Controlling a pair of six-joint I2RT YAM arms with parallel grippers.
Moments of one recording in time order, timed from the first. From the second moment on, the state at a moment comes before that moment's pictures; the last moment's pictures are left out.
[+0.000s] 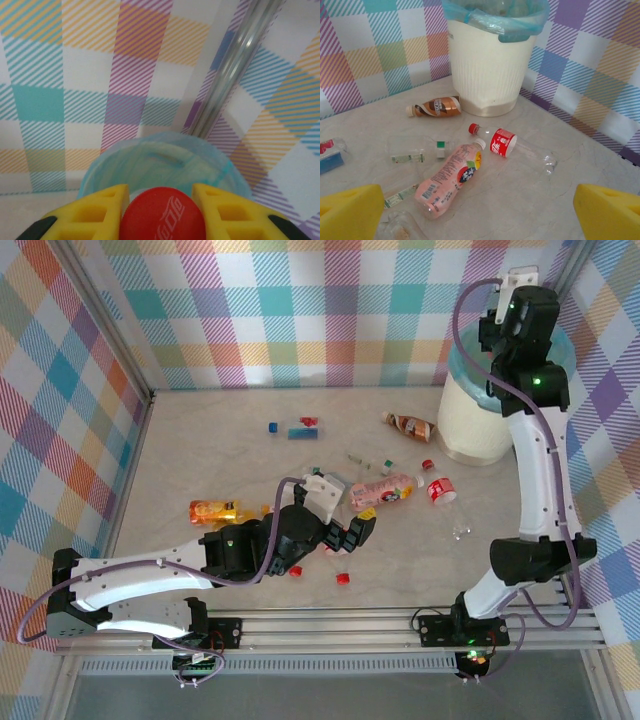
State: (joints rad) left arm -1.34 1.16 1.09 -0.23 -0.60 -0.25; right arm 0.10 1.63 2.13 -0.69 0.39 -0.21
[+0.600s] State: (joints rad) left arm -1.33 1.17 1.09 -0.27 -0.60 -0.26; right arm 0.07 1.74 2.22 -0.88 0.35 -0.12
